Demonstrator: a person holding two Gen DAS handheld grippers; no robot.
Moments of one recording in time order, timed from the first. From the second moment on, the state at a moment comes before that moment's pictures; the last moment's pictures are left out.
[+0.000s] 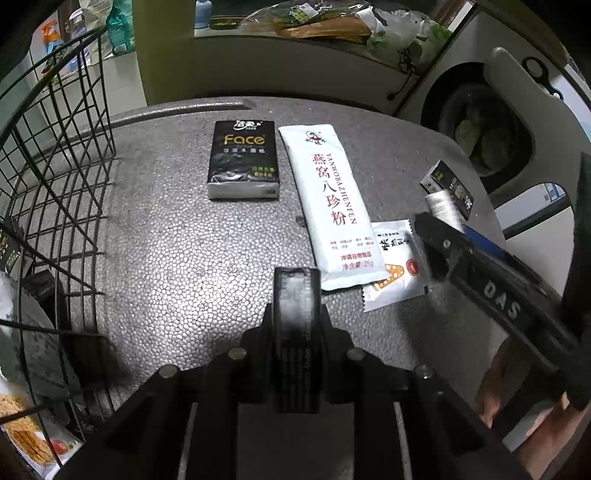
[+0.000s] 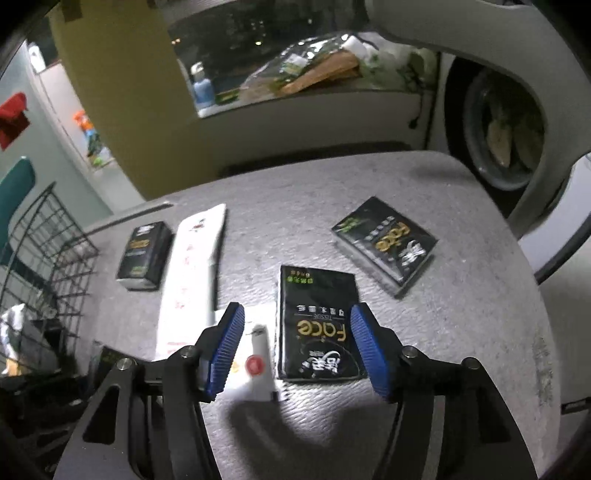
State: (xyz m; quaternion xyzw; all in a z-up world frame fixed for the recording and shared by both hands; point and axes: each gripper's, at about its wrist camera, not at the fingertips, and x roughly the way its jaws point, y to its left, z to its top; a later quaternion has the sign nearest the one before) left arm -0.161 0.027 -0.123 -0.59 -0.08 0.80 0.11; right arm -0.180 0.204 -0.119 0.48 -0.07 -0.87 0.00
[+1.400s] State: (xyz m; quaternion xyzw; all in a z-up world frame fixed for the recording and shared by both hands) left arm -0.116 -0.162 0.004 -0.56 -0.08 0.82 -0.09; right arm -0.116 -0.026 0.005 0.48 -0.10 -0.82 0.29
